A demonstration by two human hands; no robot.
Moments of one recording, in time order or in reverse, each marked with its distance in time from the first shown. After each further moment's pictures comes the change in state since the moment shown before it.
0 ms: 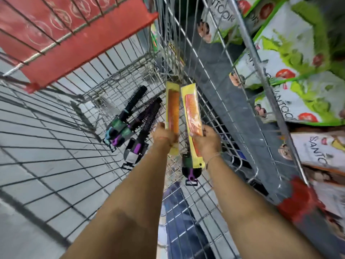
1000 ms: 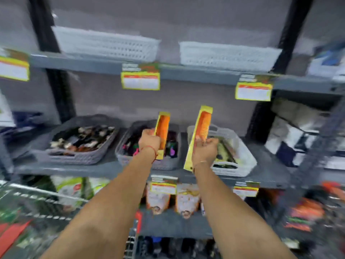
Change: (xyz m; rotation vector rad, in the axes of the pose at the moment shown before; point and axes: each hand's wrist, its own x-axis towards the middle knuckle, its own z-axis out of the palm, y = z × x) left_hand -0.488 0.085 0.126 0.156 -0.555 1.176; right_hand -0.382 -0.018 -0.338 0.859 1.383 -0.401
